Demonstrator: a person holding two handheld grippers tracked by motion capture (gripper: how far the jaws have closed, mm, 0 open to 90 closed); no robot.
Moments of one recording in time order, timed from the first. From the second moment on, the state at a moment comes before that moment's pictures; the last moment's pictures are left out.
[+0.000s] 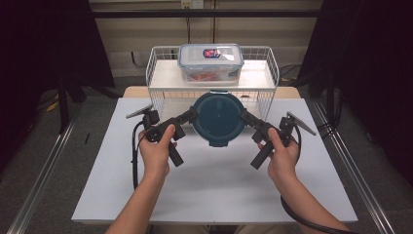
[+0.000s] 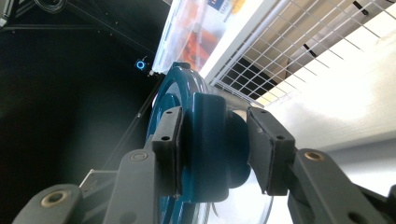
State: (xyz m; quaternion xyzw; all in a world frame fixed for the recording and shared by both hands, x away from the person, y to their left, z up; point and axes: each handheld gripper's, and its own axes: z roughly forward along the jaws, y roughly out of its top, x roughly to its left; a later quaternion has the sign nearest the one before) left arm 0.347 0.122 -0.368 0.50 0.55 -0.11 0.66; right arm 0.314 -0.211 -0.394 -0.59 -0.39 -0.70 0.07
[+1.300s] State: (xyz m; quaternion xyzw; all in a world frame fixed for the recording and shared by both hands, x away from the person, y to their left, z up) left arm 0.368 0.123 -0.307 0.48 0.53 -0.08 0.70; right arm 0.341 -0.201 -0.333 -0.56 -0.37 -0.74 0.04
